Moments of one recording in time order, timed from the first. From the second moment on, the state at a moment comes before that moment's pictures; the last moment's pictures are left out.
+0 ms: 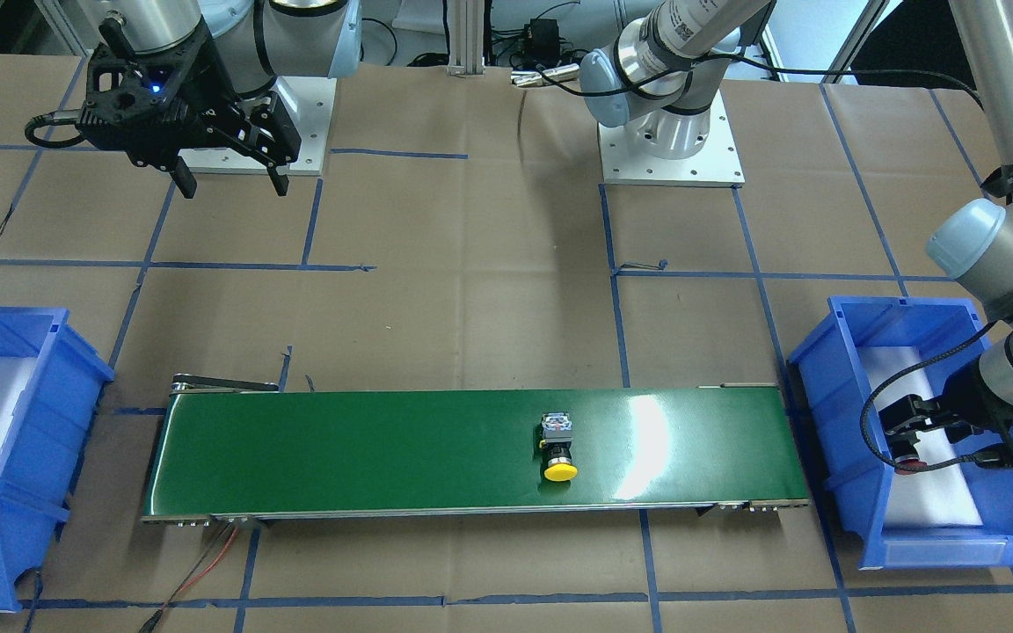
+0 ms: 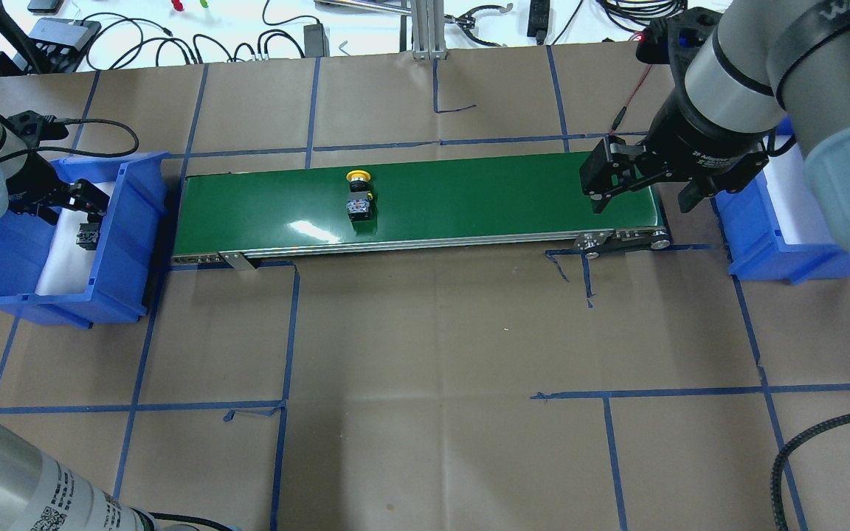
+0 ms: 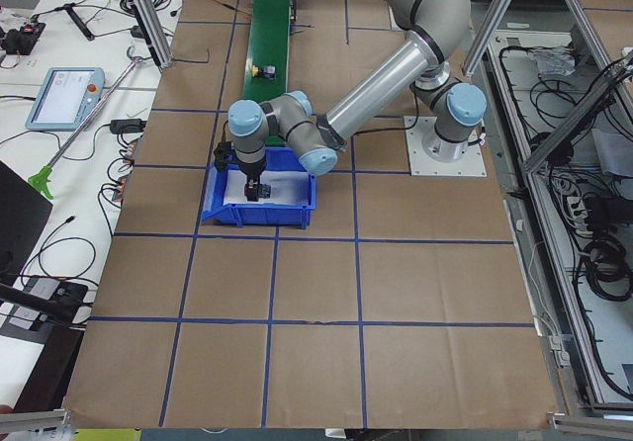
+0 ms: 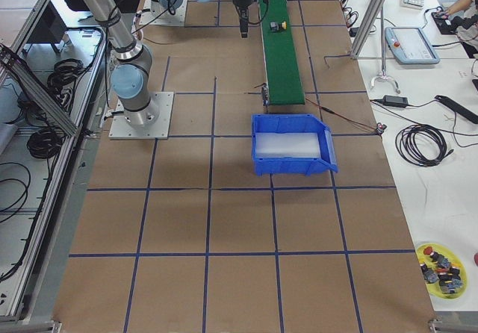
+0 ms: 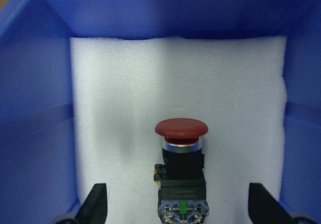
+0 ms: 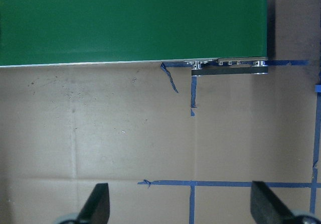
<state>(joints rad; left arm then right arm) -1.02 -2.06 -1.65 -0.96 1.57 0.56 1.58 -1.71 1.73 -1.66 -1.50 0.01</state>
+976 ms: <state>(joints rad) -1.02 -2.08 -1.65 -0.96 1.56 0.56 1.58 -1.71 1.74 -1.66 -1.50 0.01</state>
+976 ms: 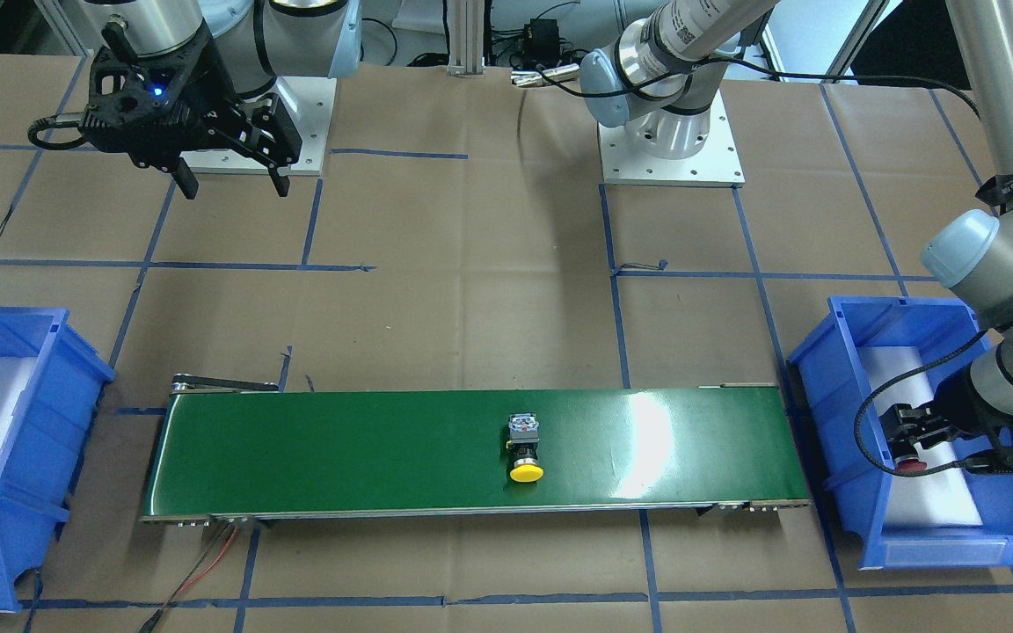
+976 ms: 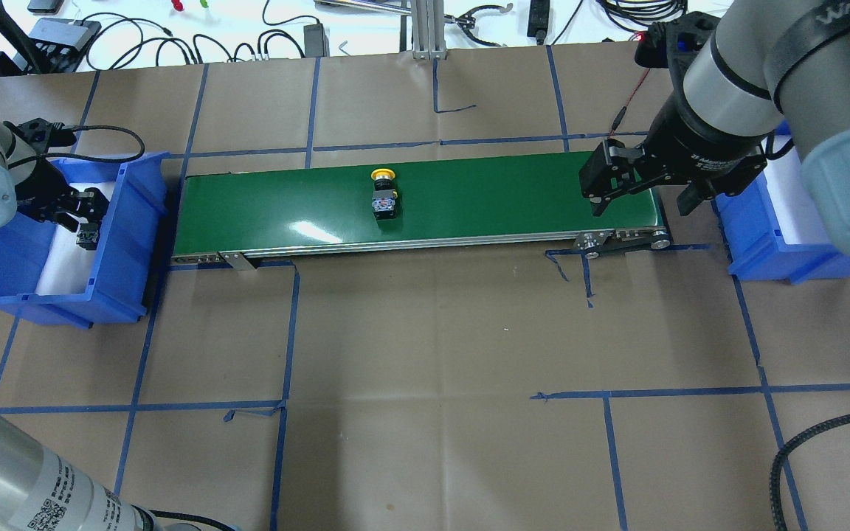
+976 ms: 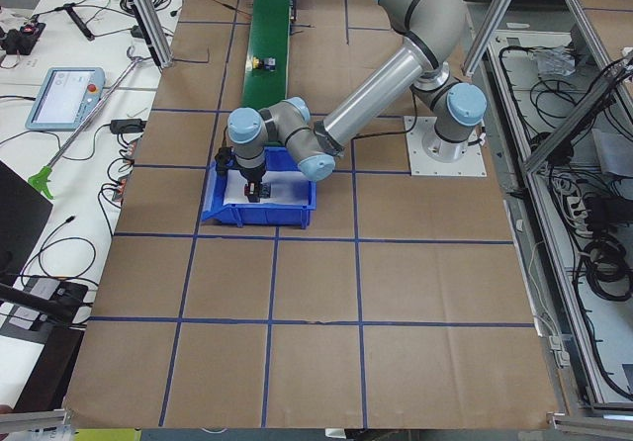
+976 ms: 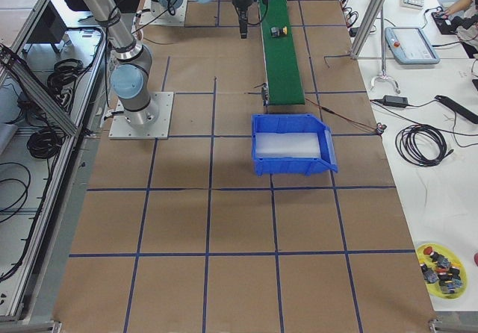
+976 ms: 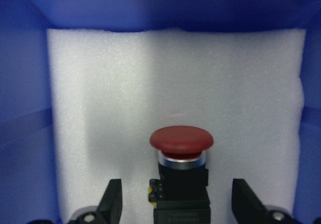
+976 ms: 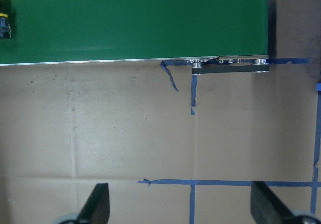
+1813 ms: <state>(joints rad) -1.02 -1.99 -1.54 -1.16 1.57 0.56 1.58 -1.72 1.74 -1.66 -1.50 0.01</state>
